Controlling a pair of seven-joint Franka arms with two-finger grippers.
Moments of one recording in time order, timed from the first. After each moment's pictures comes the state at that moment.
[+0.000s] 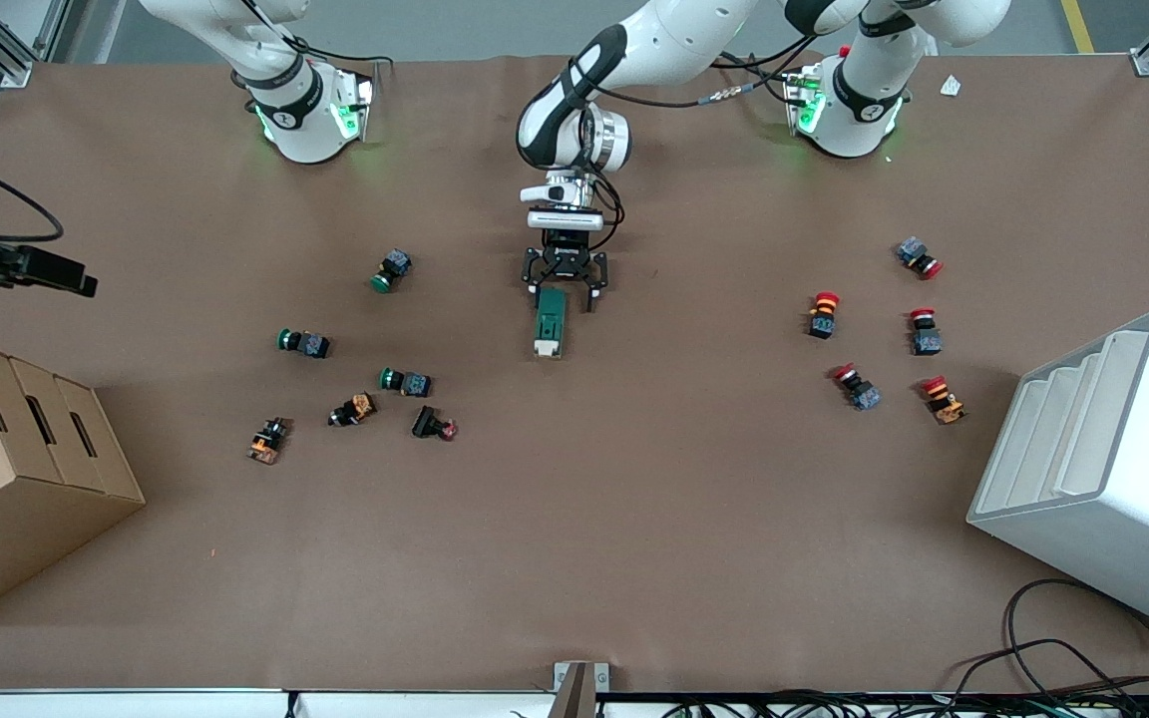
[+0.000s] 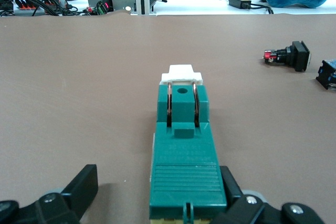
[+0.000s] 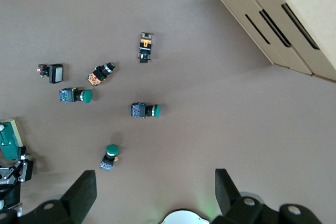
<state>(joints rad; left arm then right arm) -0.99 0.82 -0.27 -1.90 1.87 2.01 -2.63 -0.05 0.13 -0.04 -1.43 0.04 1.38 0.06</state>
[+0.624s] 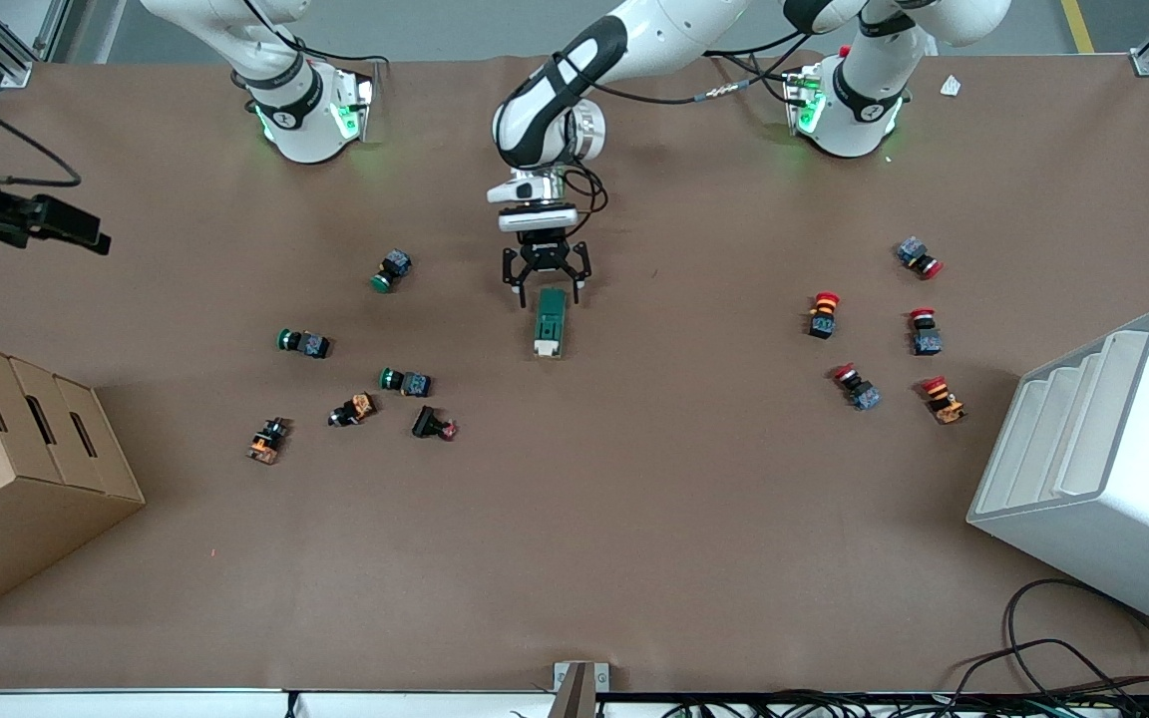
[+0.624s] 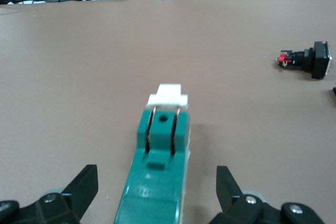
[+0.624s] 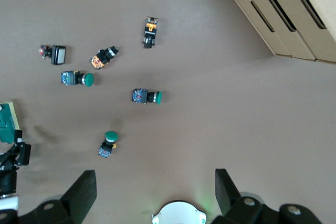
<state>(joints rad) -0.99 0.81 -0.30 -1.69 1.48 2.02 -2.28 -0.02 -0.04 -0.01 -1.61 0.01 1.42 0.06</state>
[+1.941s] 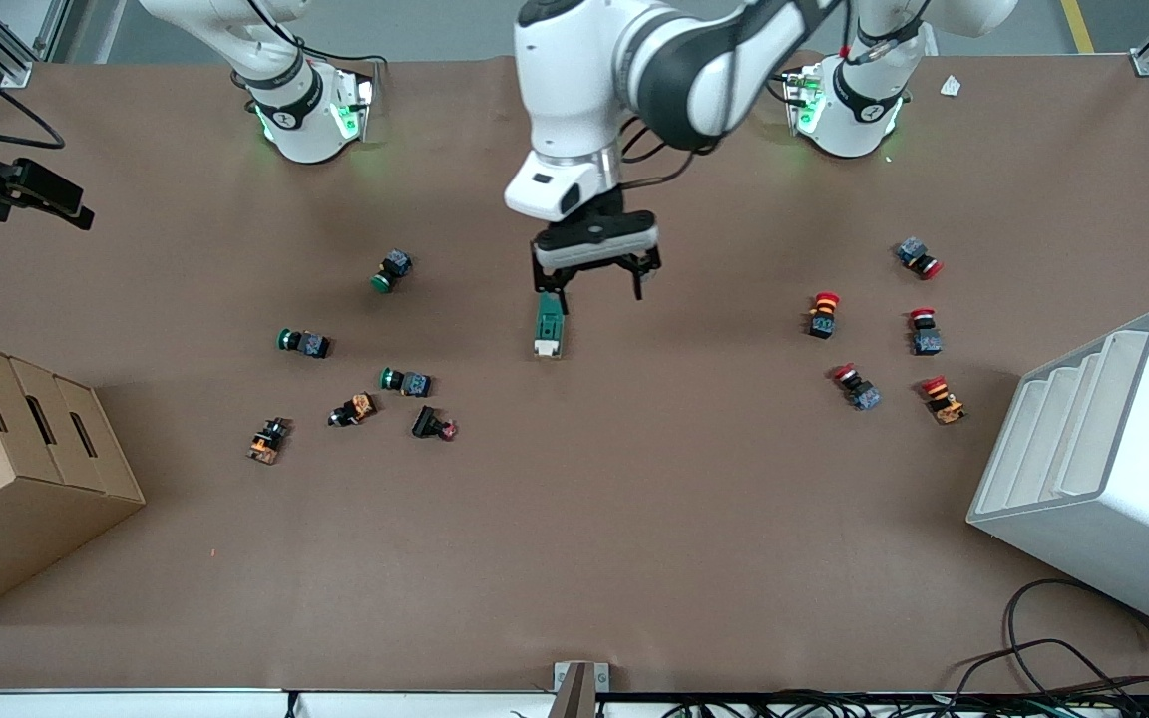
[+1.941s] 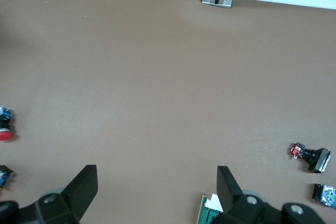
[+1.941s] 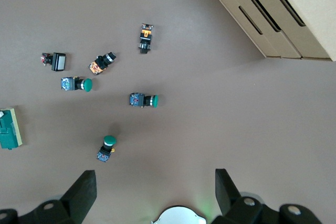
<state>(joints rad) -0.61 0.35 -0.30 -1.55 0.52 2.02 -1.26 0.00 -0.12 -0.05 -1.67 0.01 1.46 0.07</state>
